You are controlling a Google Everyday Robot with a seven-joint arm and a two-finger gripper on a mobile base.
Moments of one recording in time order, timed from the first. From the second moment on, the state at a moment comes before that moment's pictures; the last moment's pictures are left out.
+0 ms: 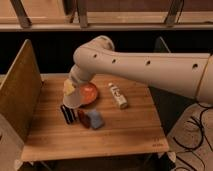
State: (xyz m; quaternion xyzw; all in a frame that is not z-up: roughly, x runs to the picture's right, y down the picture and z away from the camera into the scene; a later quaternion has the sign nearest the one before) arm -0.141 -0.007 0.634 -0.25 -0.13 0.37 0.89
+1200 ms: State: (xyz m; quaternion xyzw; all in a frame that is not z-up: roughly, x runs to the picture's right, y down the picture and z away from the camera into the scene) arm -0.204 0.006 0.669 -0.27 -0.14 0.26 0.92
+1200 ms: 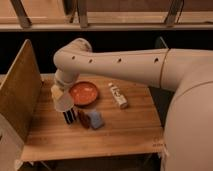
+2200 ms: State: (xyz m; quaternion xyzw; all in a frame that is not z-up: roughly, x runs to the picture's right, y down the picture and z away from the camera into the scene) arm -0.208 0.045 0.716 -0.31 -0.09 0.25 0.91
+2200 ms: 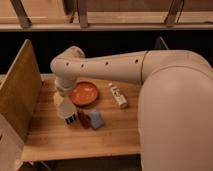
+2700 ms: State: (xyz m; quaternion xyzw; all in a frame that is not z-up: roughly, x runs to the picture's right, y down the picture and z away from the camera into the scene) arm -0.208 0.064 0.734 -0.32 -0.08 0.24 0.91
